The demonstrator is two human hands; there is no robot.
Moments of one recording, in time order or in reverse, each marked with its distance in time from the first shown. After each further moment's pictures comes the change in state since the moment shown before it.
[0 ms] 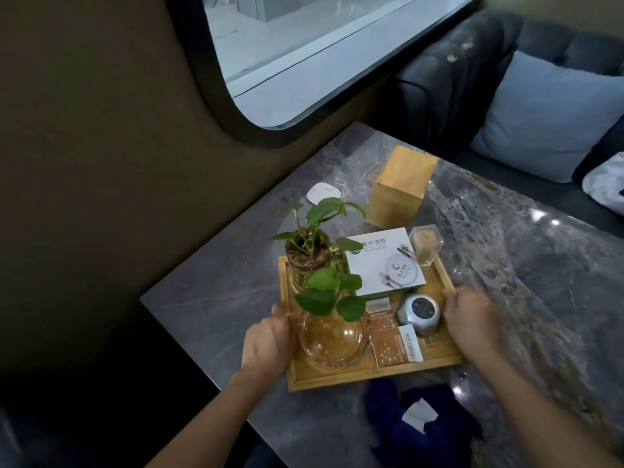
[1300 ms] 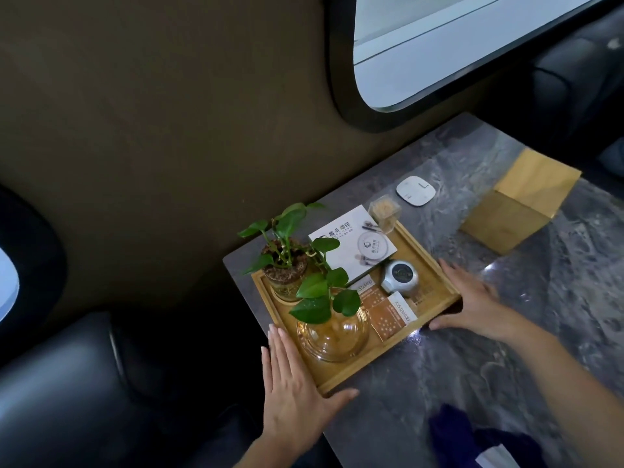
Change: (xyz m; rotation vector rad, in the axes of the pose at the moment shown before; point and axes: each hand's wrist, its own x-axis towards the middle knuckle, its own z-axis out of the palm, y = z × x) left_hand -0.082 -0.050 0.040 -0.118 0.191 -0.290; right_hand 0.035 -0.086 0.037 0.044 -0.761 -0.521
